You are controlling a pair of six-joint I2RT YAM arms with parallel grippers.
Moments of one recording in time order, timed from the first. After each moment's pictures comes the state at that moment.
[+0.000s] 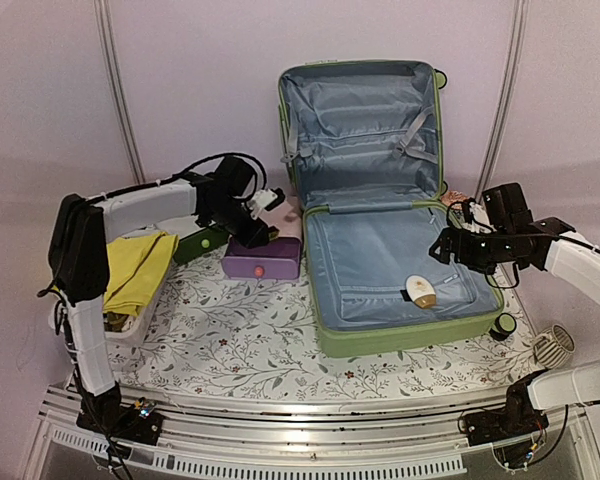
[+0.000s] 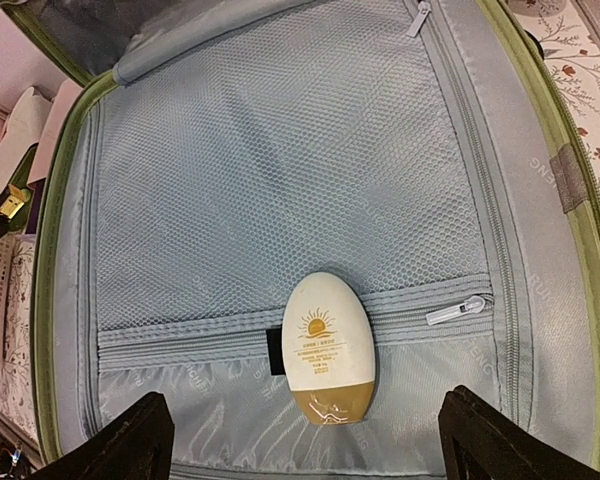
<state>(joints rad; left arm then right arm) -0.55 1.97 1.68 -0.65 0.09 0.24 0.31 1.17 0.96 -0.60 -0.09 0.42</state>
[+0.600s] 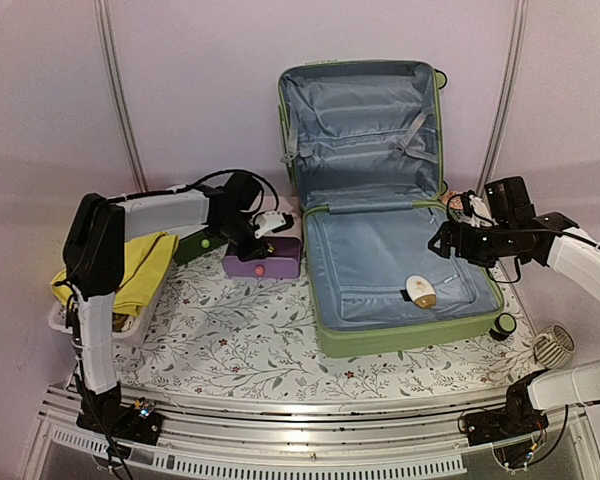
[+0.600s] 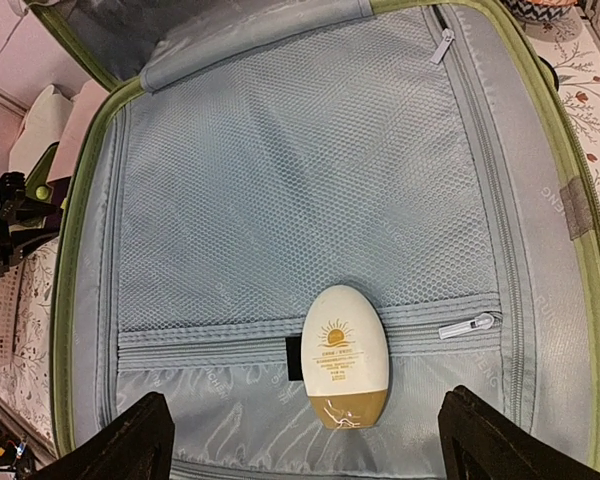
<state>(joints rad) -0.55 2.08 1.66 -0.62 0.01 0.62 0.31 1.17 1.00 -0.61 -0.12 0.39</state>
